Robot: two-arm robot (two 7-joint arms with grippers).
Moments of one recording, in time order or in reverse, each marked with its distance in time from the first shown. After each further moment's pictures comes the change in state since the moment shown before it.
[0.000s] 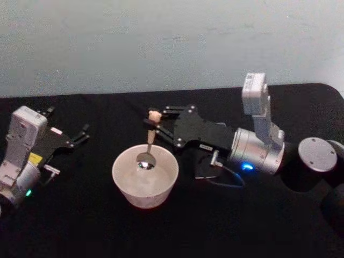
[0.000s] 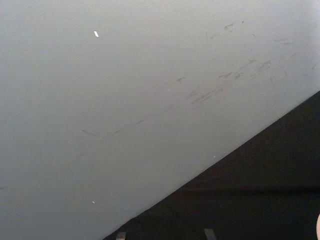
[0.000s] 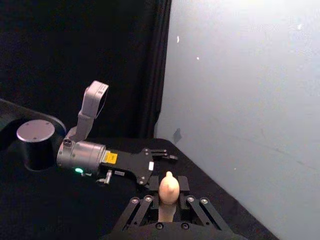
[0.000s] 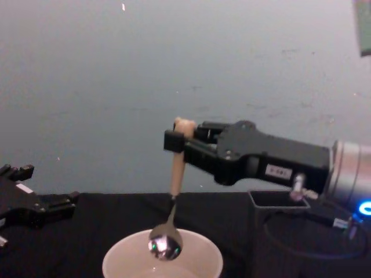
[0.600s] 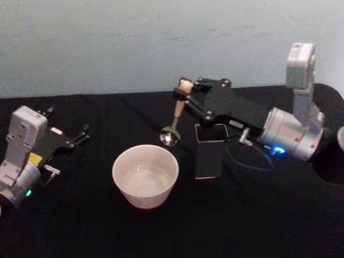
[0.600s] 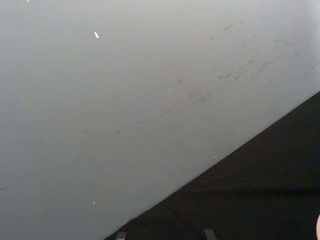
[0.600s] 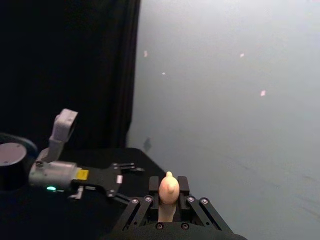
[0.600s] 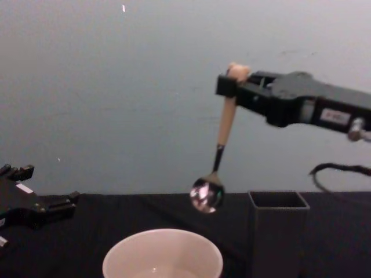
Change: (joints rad) left arm 0.000 0.000 0.000 0.000 0.000 0.000 0.000; right arm -0.071 0.089 0.119 -0.188 0.032 0.100 -0.088
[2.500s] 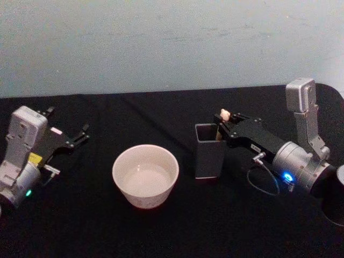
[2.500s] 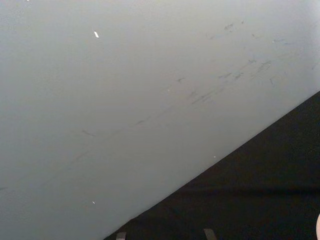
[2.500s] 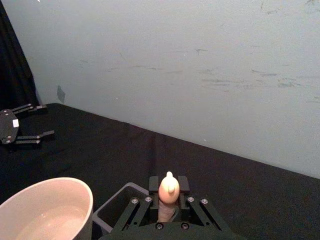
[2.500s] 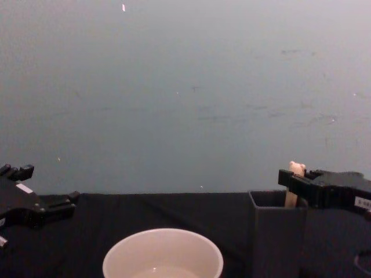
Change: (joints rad) left arm 0.000 0.000 0.000 0.000 0.000 0.000 0.000; right arm -0.156 -0.039 0.093 0.047 -0.044 0.189 -0.340
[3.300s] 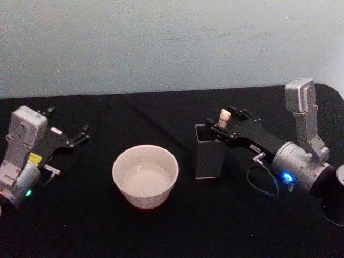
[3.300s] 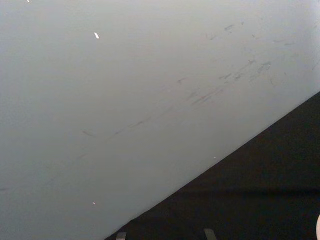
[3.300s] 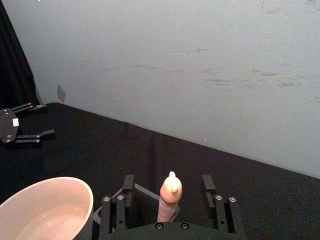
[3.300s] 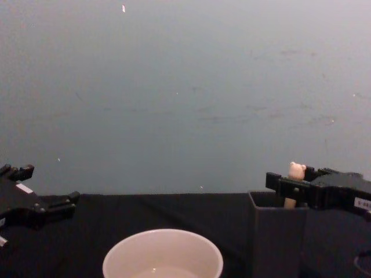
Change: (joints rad) left arm 0.000 0.000 0.000 0.000 0.000 0.000 0.000; right arm 0.001 -0.001 0.000 0.002 -0.002 0.002 0.002
